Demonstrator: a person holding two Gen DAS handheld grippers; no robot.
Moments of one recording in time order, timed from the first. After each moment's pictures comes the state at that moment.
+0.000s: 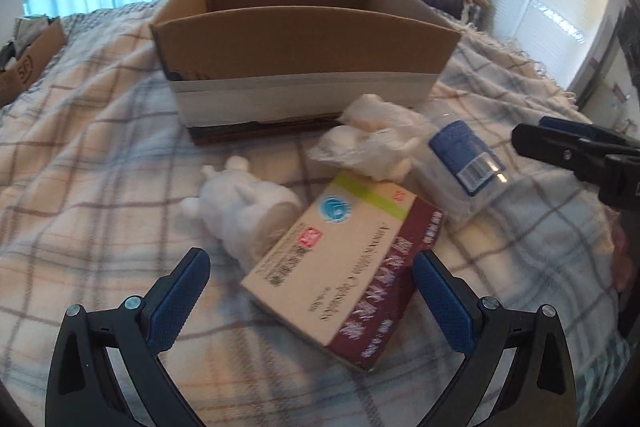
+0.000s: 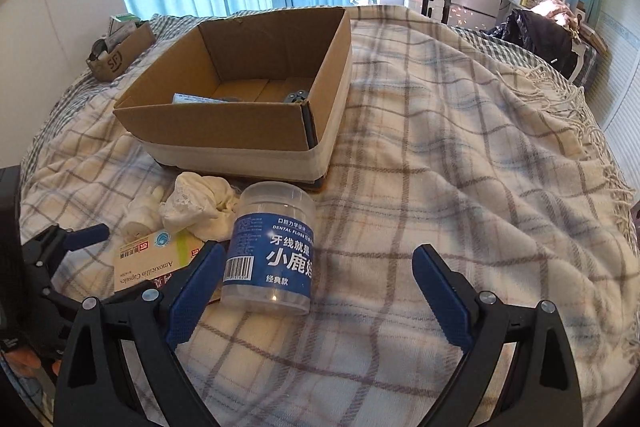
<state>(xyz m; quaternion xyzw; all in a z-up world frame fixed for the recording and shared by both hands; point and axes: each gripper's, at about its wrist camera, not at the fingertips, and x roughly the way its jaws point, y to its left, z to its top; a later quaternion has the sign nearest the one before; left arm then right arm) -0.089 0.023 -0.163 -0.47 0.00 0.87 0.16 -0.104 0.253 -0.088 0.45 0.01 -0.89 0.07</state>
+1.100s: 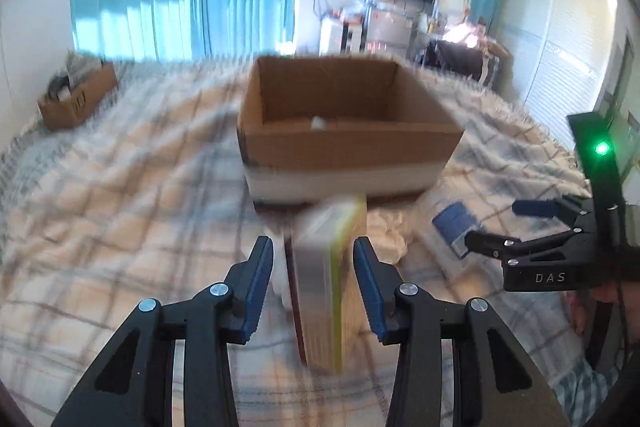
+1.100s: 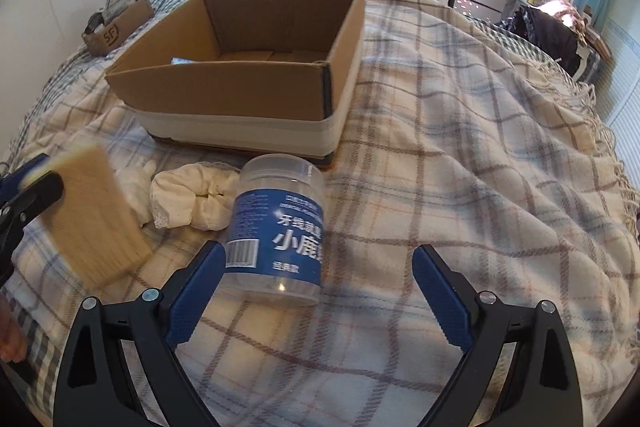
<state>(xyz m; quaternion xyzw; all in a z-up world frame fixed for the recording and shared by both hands) -0.075 -0.006 -0.110 -0.39 -0.01 0.92 0.09 -0.114 0.229 -0.109 0.48 0.05 -0.87 0.07</state>
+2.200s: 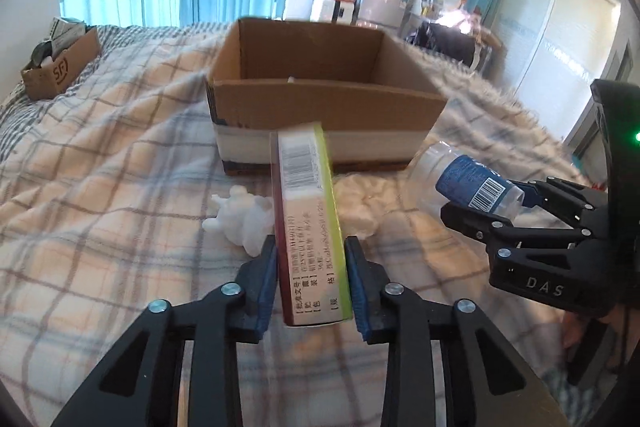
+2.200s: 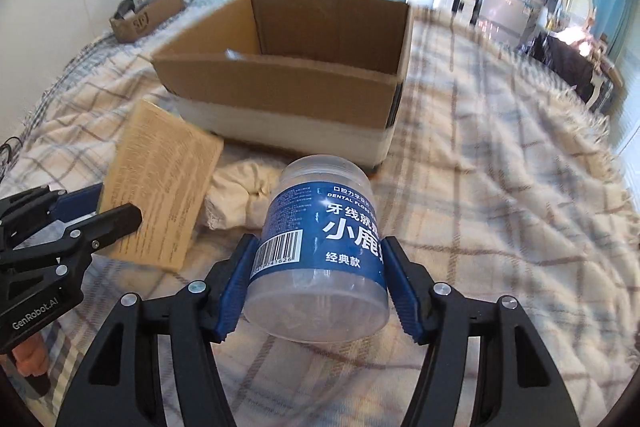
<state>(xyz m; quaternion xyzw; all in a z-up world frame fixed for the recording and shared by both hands) -0.056 0.002 -0.115 -0.42 -0.04 0.90 0.11 -0.085 0.199 -0.090 0.43 0.08 -0.89 0.10</state>
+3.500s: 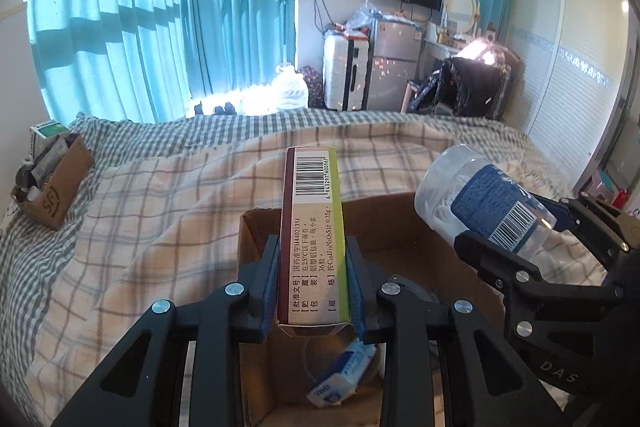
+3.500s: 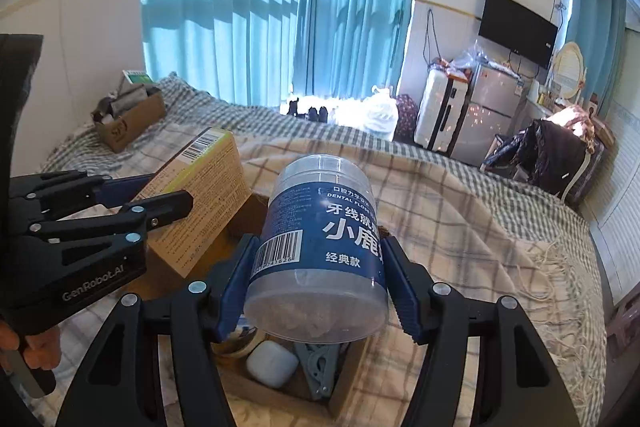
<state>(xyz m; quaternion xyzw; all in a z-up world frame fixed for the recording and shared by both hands) -0.270 0.012 -0.033 -0.37 0.02 0.93 0.08 -0.259 0.185 -0.002 0.34 0.07 -0.93 0.10</state>
